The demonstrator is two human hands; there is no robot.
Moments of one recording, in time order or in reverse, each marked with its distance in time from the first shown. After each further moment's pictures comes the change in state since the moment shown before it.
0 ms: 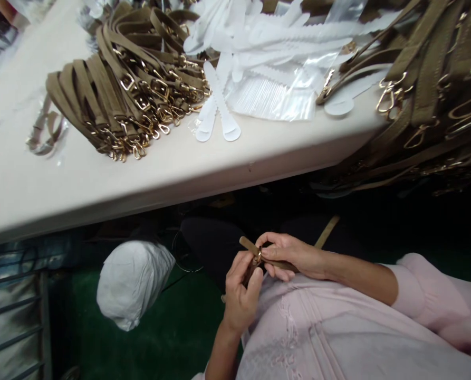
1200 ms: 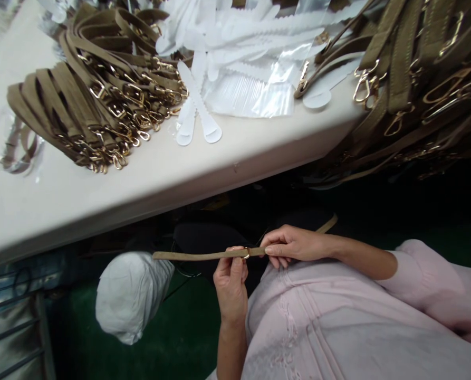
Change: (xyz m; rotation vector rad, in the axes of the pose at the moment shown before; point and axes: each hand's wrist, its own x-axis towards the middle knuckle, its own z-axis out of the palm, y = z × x) left_hand 0.008 -0.017 0.013 -0.599 0.346 -0.290; right_hand -0.010 -0.021 -0.025 -0.550 -0.066 -0.047
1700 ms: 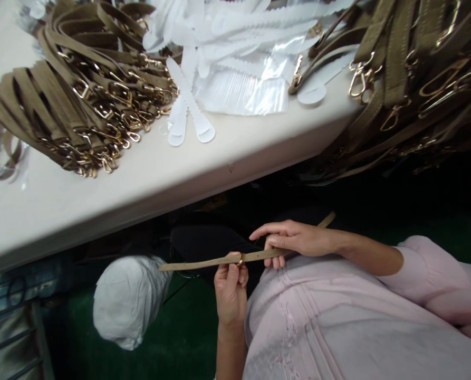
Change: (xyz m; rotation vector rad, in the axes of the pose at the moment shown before) left_hand -0.001 -0.012 -0.019 -0.198 0.011 -0.158; right_hand -0.007 -0.006 -0.003 0.200 -0.002 -0.019
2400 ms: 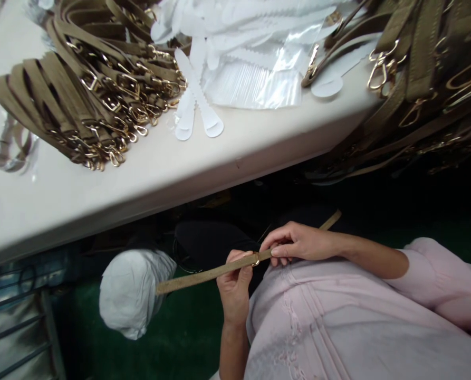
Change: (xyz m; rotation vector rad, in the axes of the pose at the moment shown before) left_hand -0.005 0.005 0.003 0.451 -0.105 0.271; right_hand 0.005 0.005 0.003 -0.204 0.021 0.015
